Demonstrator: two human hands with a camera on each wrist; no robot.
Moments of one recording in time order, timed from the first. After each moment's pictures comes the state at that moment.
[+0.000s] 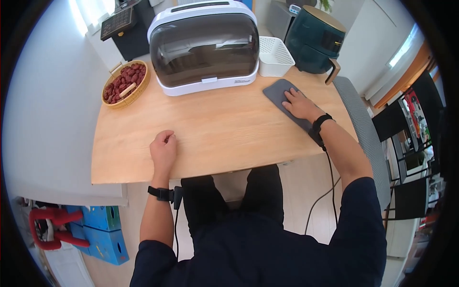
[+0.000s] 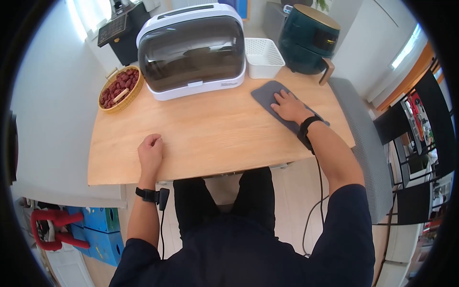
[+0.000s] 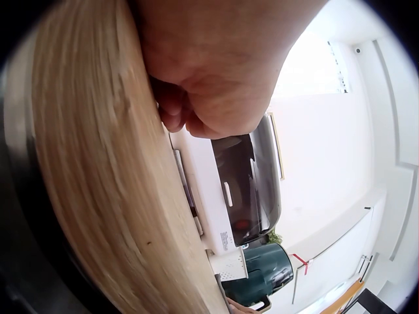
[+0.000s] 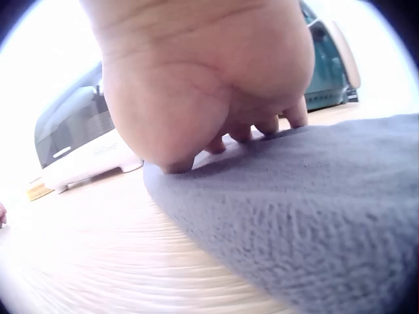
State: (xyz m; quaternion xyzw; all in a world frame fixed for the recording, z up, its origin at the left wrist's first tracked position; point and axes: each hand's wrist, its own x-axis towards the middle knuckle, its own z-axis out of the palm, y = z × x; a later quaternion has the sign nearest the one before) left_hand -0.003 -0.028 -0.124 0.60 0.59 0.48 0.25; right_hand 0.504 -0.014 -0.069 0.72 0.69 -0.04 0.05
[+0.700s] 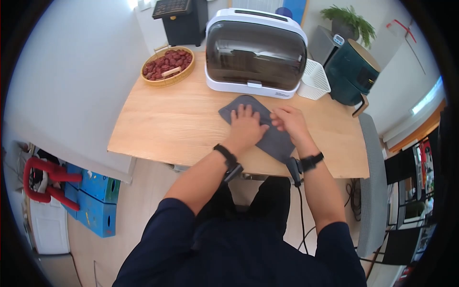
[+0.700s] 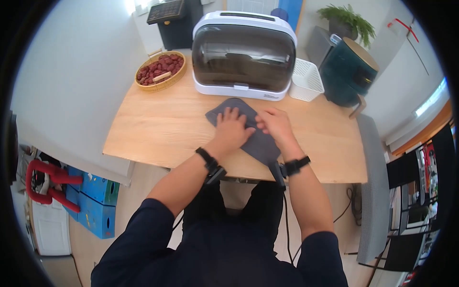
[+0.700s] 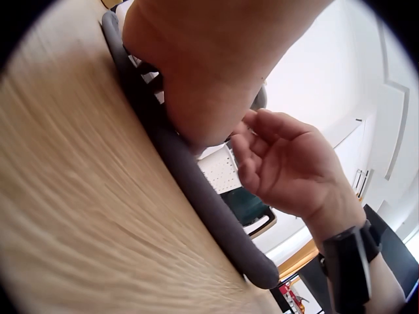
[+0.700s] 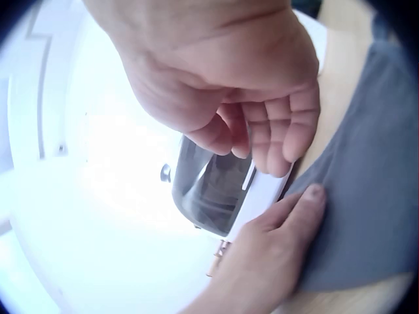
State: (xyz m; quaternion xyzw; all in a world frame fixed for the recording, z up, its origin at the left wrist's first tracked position) left_hand 0.139 -0.007 -0.100 0.81 0.52 0.26 0.05; right_hand 0.316 -0.021 -0.035 0.59 0.49 -0.45 -0.45
